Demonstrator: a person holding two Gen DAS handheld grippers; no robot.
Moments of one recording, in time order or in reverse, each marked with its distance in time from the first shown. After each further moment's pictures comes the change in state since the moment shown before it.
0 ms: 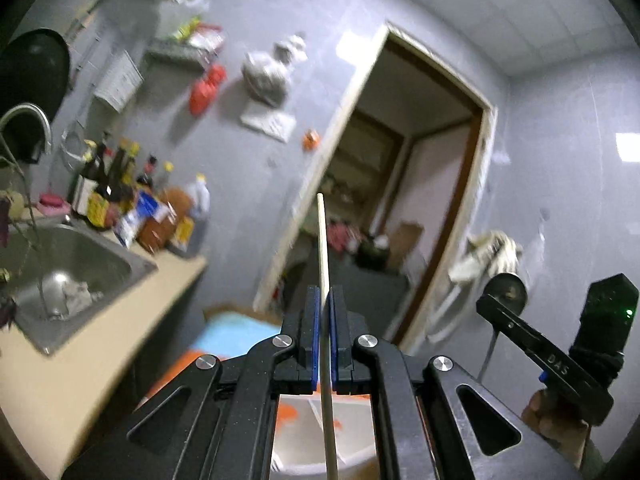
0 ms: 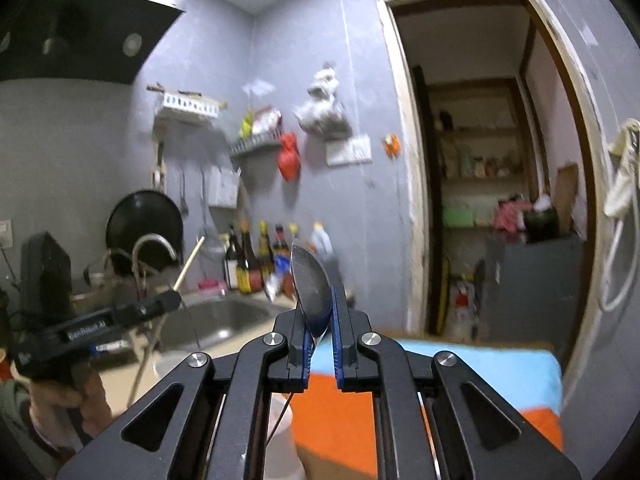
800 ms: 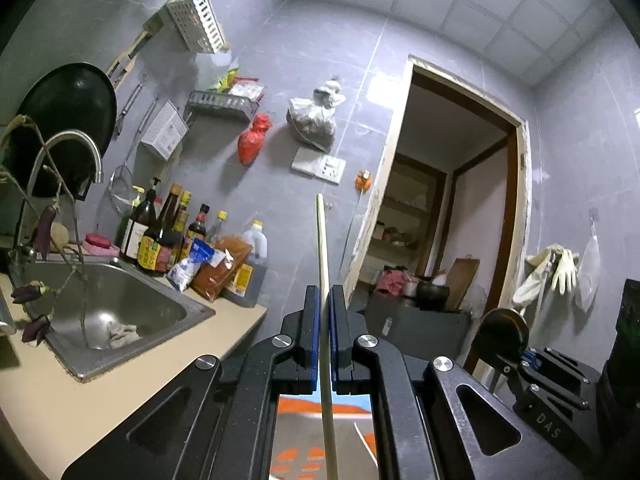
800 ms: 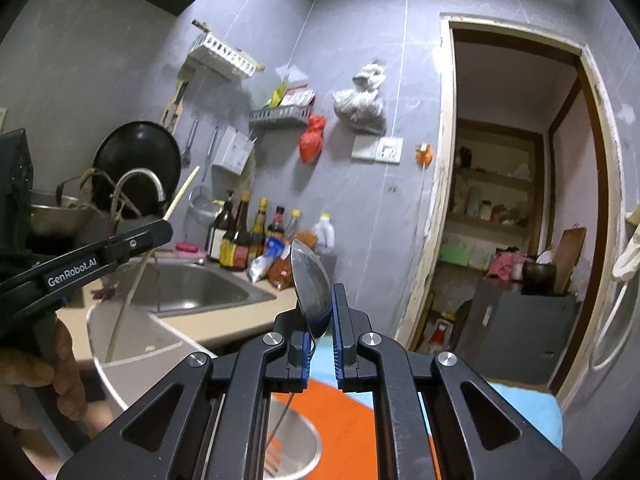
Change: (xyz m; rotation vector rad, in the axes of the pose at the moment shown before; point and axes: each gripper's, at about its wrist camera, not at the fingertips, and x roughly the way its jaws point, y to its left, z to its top) left arm 0.010 0.046 -0.047 0.101 -0.173 0.173; right arm 0.068 0.050 -0.077 -0.255 0.003 -0.056
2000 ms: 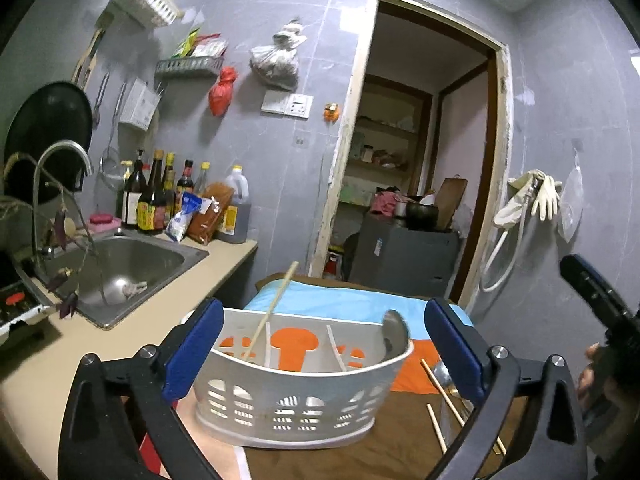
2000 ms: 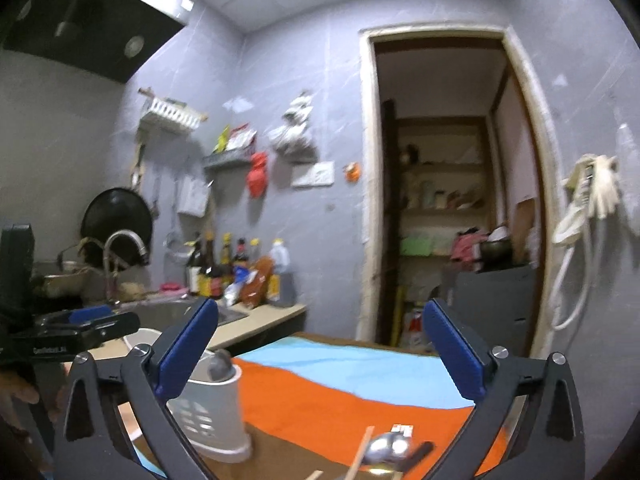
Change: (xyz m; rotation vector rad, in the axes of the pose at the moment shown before) left arm -0.058 -0.106 0.003 0.120 0.278 0.020; right arm -0.153 -0.086 0.028 0.178 -0.067 -0.129
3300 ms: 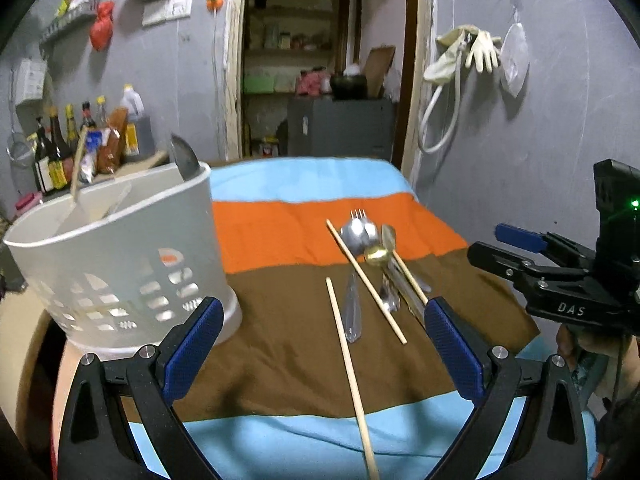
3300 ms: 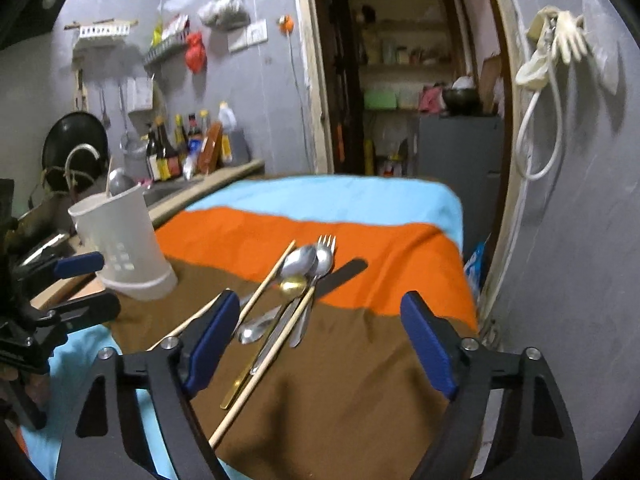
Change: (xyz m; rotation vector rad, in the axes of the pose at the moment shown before) left arm 0.069 -0.123 -0.090 0.215 0.447 -0.177; right arm -0.003 -0.090 -0.110 0.151 0.540 -0.038
